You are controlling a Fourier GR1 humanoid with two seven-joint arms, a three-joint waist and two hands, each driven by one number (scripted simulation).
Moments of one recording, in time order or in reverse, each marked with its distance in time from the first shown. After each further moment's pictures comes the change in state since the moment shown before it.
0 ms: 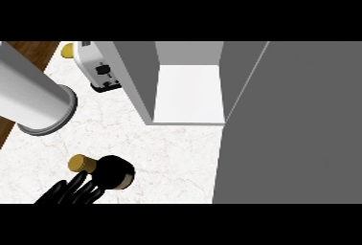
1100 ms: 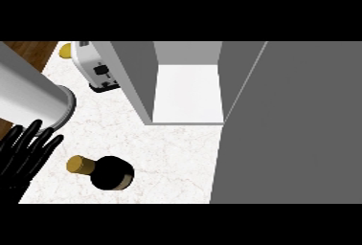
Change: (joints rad) left arm -0.189 -0.027 0.336 0.254 0.062 -0.080 -0.018; right arm -0.080 0.033 0.023 -0.009 0.035 -0.019 0.079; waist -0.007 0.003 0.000
